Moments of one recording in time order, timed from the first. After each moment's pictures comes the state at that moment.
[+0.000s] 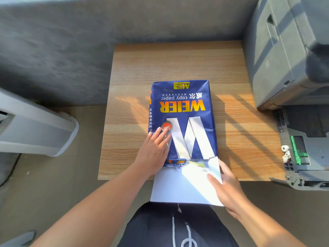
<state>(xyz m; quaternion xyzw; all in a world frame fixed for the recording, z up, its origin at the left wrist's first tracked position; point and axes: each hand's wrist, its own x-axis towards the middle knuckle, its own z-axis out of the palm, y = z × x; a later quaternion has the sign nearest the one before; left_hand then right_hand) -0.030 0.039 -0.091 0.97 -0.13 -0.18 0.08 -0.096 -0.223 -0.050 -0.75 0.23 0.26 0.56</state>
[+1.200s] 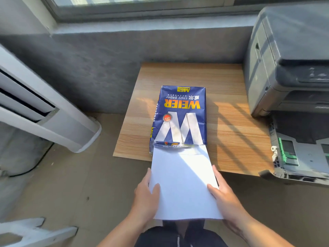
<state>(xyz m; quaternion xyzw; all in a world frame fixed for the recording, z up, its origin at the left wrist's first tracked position) -0.242 -0.027 0.014 0.77 0.36 -0.14 0.50 -0.180 -0.256 0.009 -0.69 0.14 0.34 0.62</state>
